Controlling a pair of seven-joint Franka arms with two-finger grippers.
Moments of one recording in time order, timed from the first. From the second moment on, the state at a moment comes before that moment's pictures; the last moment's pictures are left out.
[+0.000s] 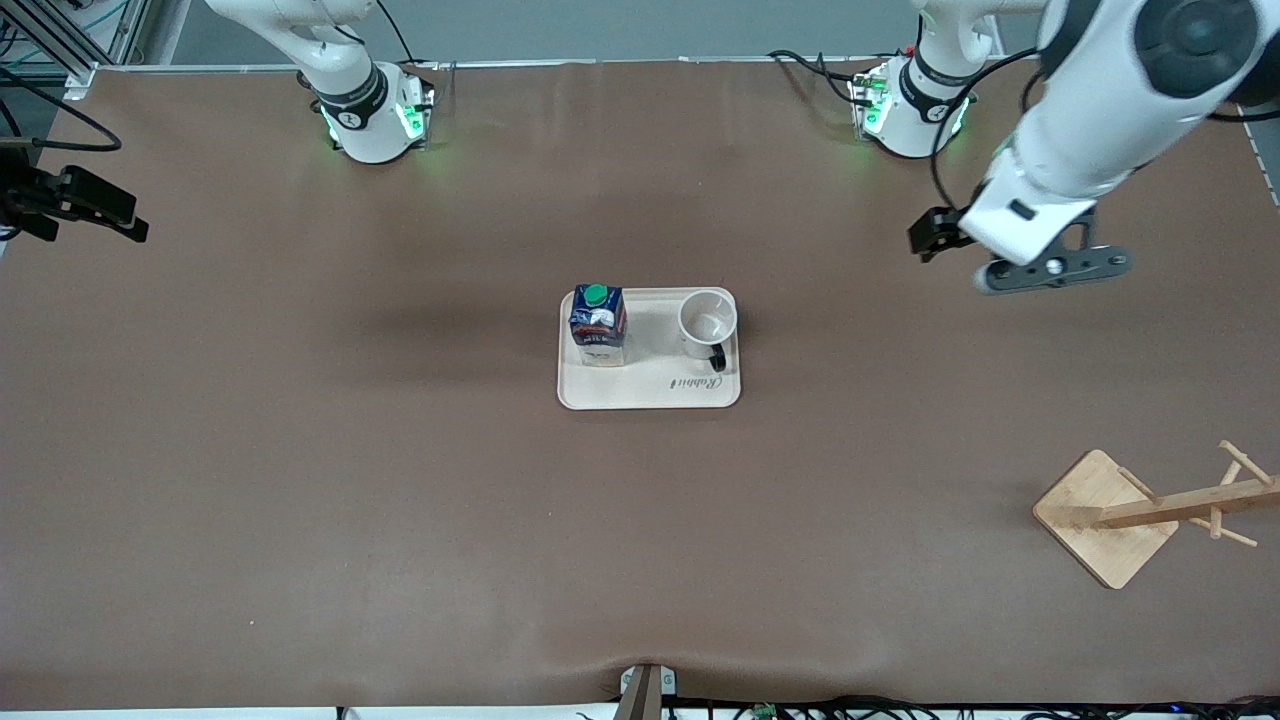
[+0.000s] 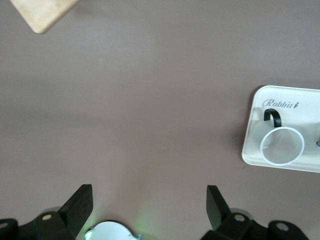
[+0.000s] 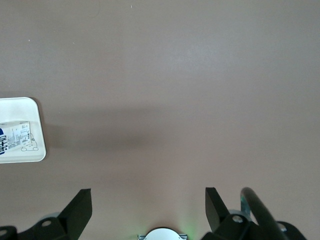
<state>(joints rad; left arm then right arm) 0.02 0.01 -0.40 -1.72 0.03 1.59 -0.48 -0.05 -0.01 0.01 -1.49 0.02 1.39 0.00</state>
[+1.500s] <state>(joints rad) -0.14 0.42 -0.59 -2.01 0.11 2.28 -1.07 -0.05 0.00 0.01 -1.49 0.02 1.39 0.00</state>
